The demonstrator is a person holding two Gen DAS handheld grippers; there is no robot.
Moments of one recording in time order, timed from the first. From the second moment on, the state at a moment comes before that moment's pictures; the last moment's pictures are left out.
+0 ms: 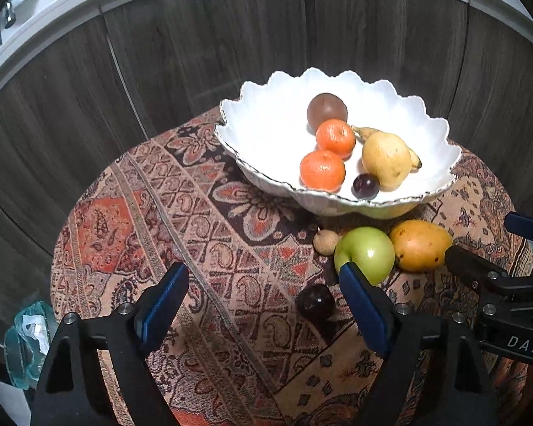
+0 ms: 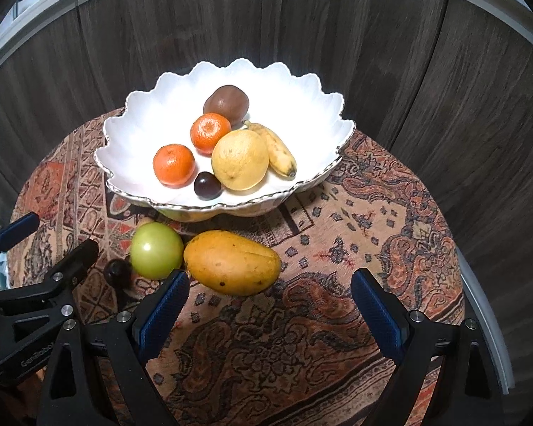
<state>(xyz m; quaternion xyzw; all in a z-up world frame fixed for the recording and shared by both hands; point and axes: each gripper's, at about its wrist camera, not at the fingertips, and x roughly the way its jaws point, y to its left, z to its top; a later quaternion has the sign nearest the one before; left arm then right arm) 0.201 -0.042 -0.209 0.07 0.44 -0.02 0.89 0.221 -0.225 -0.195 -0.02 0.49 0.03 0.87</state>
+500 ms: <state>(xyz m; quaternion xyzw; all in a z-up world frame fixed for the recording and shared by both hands) 0.203 -0.050 -0.235 0.07 0.47 -0.05 0.88 0.219 -0.226 -0.204 -0.03 0.50 0.03 0.87</state>
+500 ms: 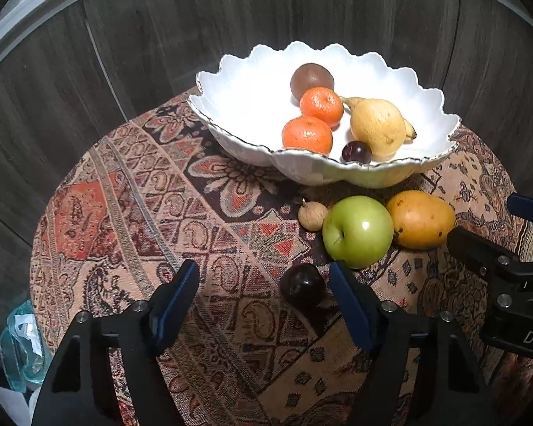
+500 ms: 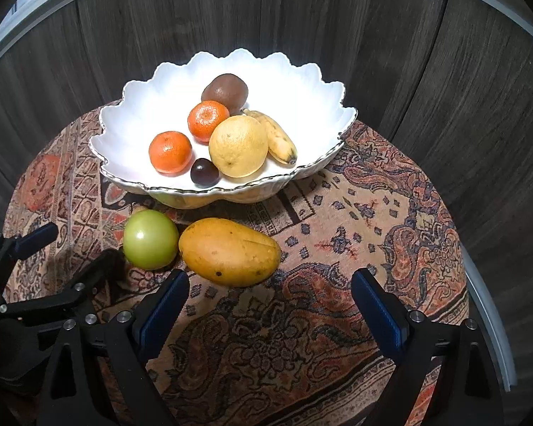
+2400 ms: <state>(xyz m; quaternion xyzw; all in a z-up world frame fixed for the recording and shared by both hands) 0.197 0.033 -0.219 -0.02 0.48 0.00 0.88 0.244 -0.139 -0.201 -0.09 0.49 0.14 0.85</state>
